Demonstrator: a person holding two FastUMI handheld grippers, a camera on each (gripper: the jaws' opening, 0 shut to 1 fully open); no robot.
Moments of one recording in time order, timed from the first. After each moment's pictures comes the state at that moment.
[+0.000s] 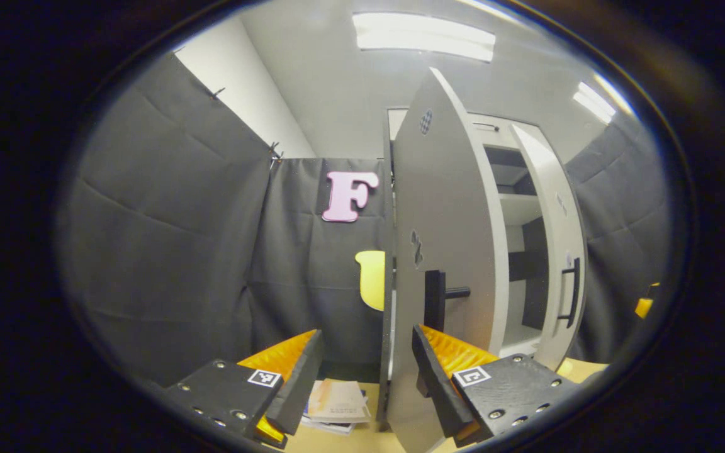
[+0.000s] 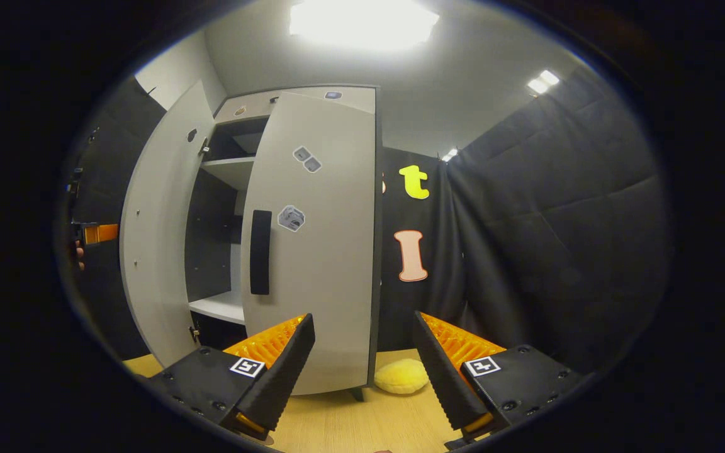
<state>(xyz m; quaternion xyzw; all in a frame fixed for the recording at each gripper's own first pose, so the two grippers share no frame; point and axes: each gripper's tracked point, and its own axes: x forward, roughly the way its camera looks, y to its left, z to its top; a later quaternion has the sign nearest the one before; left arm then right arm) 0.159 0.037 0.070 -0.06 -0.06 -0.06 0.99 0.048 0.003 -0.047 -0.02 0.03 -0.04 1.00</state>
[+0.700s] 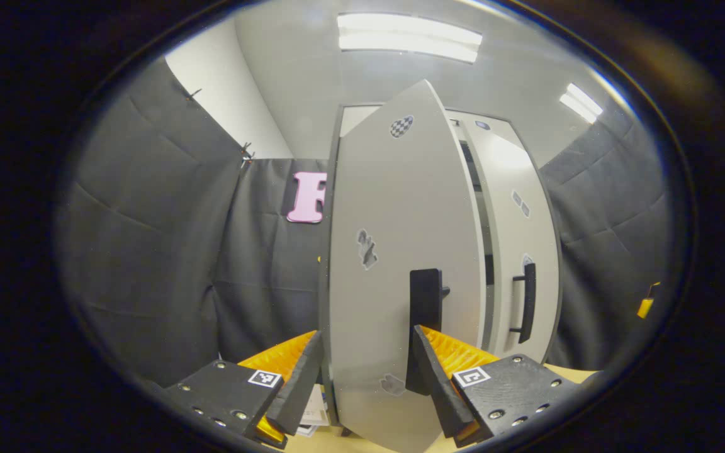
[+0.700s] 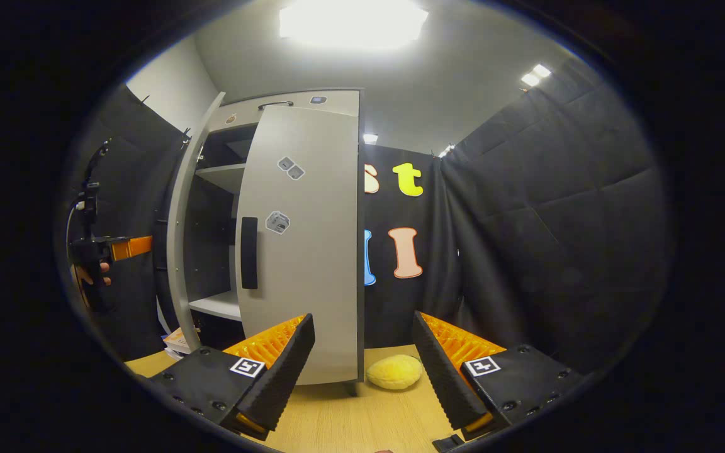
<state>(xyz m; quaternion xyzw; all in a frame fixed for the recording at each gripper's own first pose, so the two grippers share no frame) 0.171 -0.071 0.076 -0.06 -0.07 -0.11 0.99 0.025 -0.031 -0.043 -0.01 0.04 -0.04 1.00</state>
